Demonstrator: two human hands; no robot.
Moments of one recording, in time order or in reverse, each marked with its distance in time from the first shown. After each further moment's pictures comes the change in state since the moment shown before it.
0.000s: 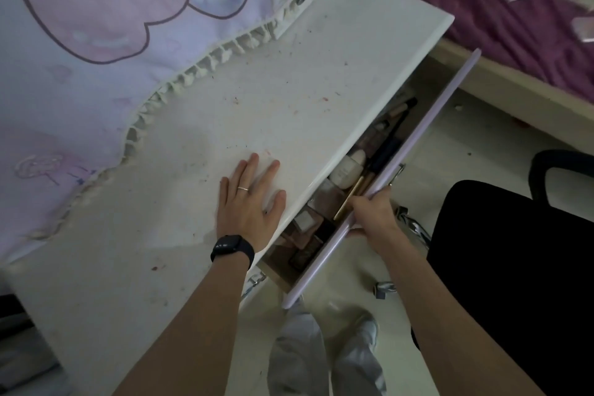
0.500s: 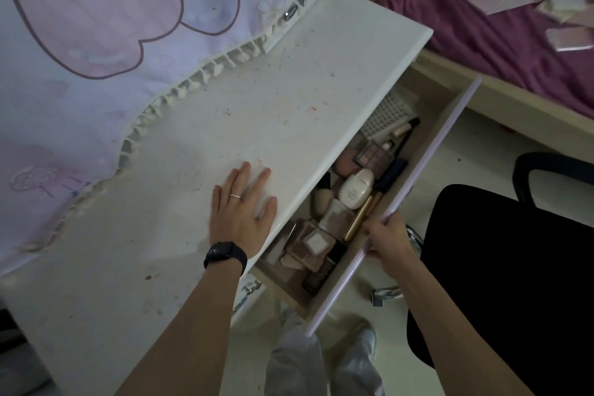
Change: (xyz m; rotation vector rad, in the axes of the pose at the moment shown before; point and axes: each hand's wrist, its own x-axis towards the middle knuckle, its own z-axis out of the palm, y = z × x) left_hand 0.000 0.000 0.002 -0.001 0.042 0.015; right_hand -0.003 0.037 -0.043 0.006 0.095 -0.044
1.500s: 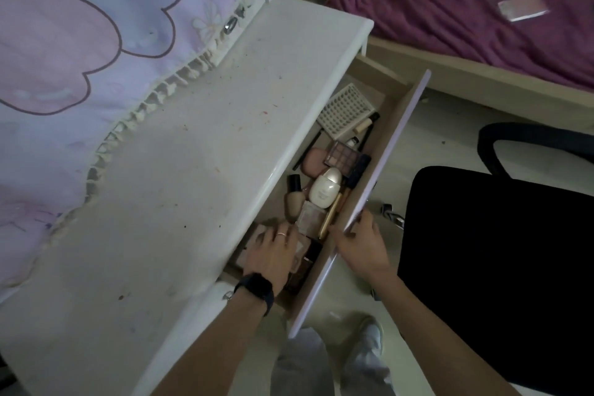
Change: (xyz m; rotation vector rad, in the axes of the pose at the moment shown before) left_hand -0.051 0.092 0.047 0.494 -0.484 0.379; right_hand -0.016 0.032 -0.031 -0.327 -0.038 -0.240
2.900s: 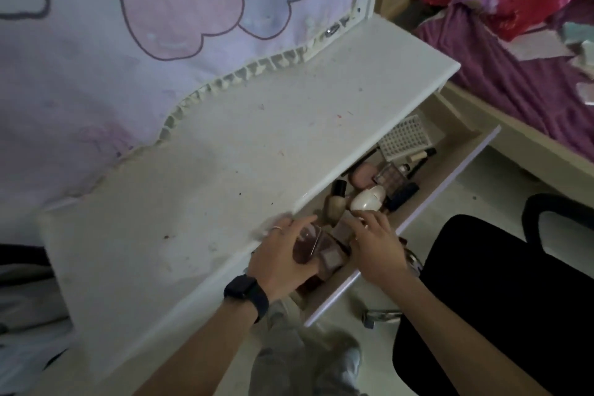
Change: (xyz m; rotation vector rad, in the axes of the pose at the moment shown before) left_hand -0.075 -0.026 -0.035 -1.037 0.249 -0.262; right_hand -0.002 -0.037 0.012 -0.865 -0.036 -0.775
